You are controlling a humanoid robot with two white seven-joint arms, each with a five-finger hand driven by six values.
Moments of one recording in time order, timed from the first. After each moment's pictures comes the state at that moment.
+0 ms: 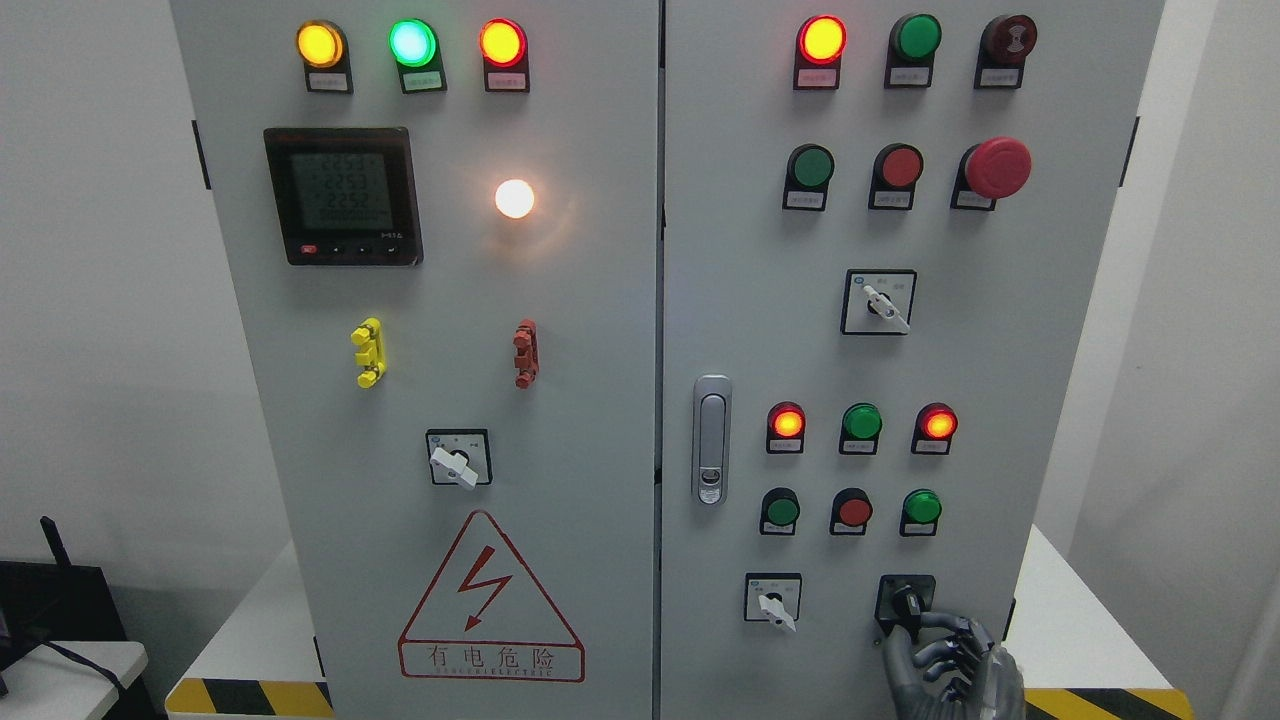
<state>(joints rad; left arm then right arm) 0.00 -0.09 0.08 0.06 0.00 -0.16 0.05 -0.24 0.13 0.00 -1.56 0.28 0.14 -0.40</state>
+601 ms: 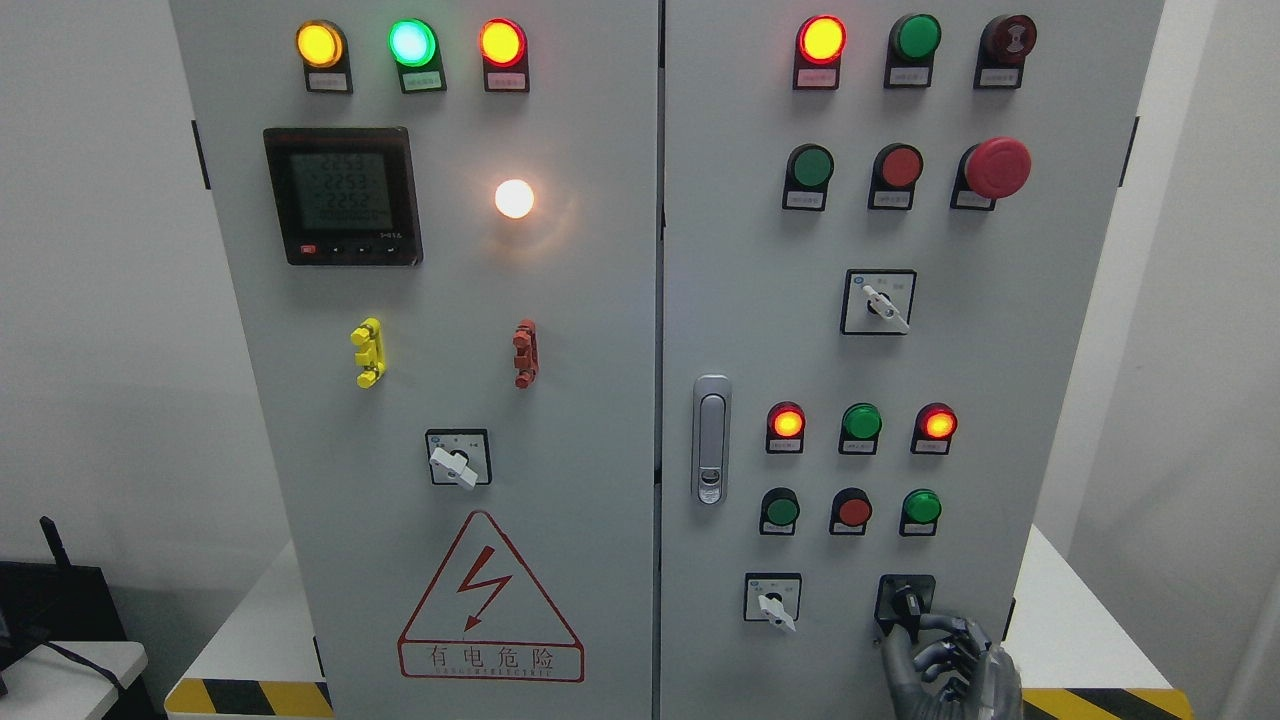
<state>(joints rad) 0.00 -0.09 0.08 0.06 0.00 -0.16 0.05 -0.24 0.13 0.00 -1.56 0.28 0.14 -0.40</state>
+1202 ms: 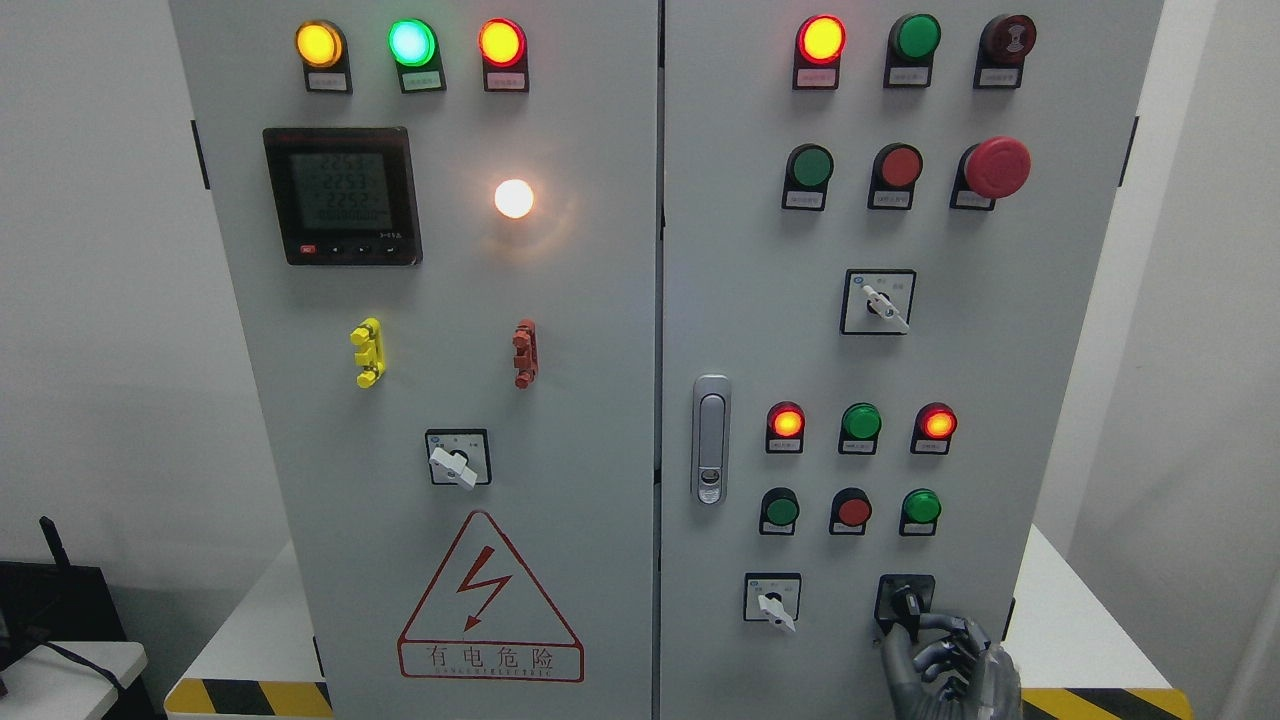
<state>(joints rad) 0.00 -0.09 0.08 0.06 0.00 -0.16 0.05 -0.24 0.13 0.00 -1.56 0.28 0.15 -0.40</state>
